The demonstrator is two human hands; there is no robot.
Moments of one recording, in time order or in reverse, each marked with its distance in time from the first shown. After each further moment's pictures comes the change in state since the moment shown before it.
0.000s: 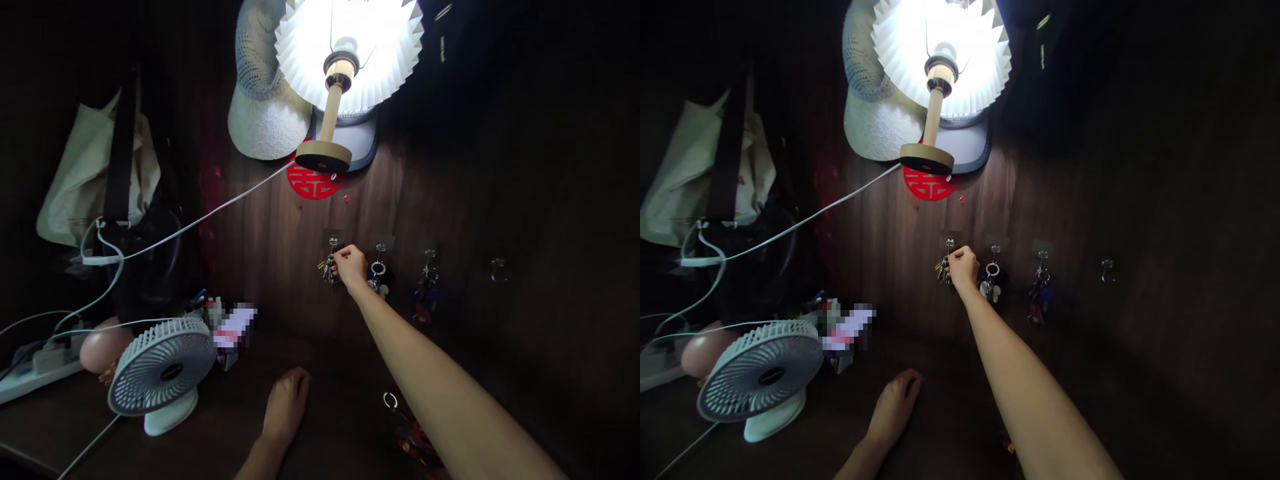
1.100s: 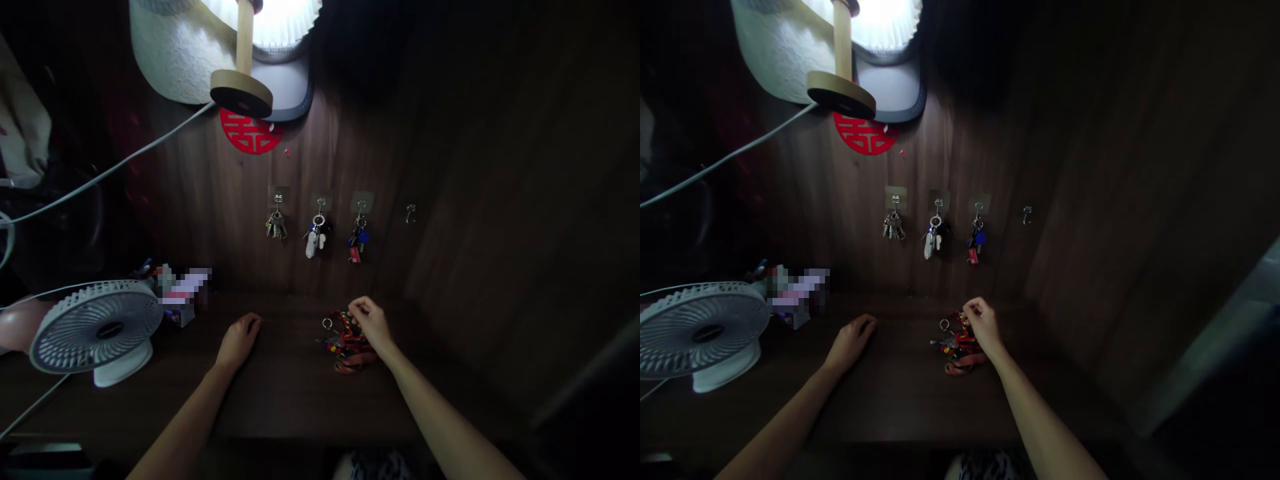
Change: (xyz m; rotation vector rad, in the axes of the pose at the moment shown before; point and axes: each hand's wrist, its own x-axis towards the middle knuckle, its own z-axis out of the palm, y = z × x) left_hand -0.007 0.001 -0.003 0.037 -0.008 0.112; right_hand -0.148 0.154 -0.200 -0.019 -0.094 0.143
